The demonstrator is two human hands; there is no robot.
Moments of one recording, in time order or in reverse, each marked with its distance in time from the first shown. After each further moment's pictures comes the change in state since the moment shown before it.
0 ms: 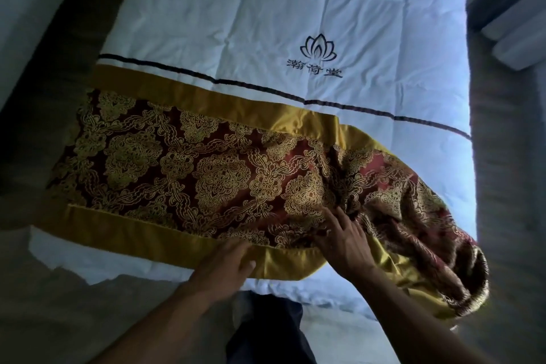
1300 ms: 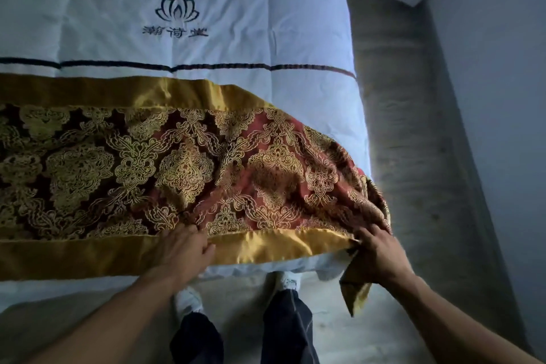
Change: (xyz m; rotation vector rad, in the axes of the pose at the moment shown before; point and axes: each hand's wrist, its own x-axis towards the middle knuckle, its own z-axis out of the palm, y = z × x) left_hand 0.042 0.160 0.120 0.580 0.085 0.062; right_hand -0.160 0.324 -0.001 -0.094 0.044 0.197
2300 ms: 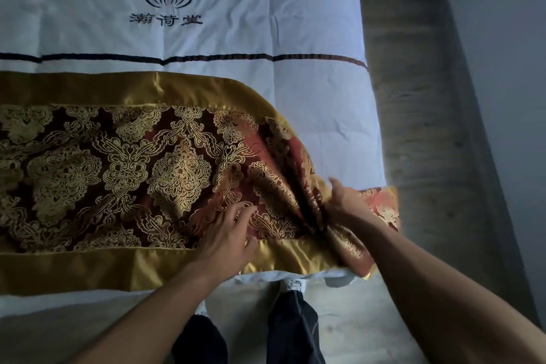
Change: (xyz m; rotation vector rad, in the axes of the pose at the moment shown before) left_hand 0.054 0.059 0.008 -0.364 0.053 0.197; right_hand 0.127 -0.080 -0.034 0.323 -0.157 0.167
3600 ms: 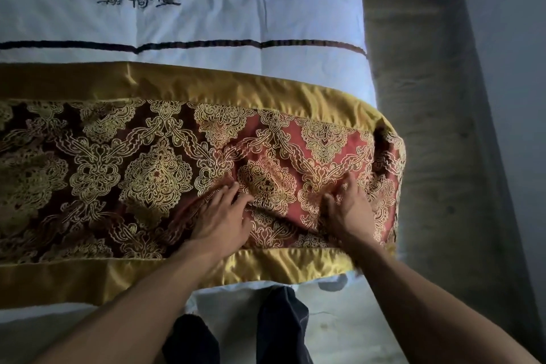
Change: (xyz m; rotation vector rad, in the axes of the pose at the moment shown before) left_hand 0.066 0.014 0.008 0.081 -0.103 -0.121; right_hand 0.011 0.037 0.025 0.231 0.333 0.110
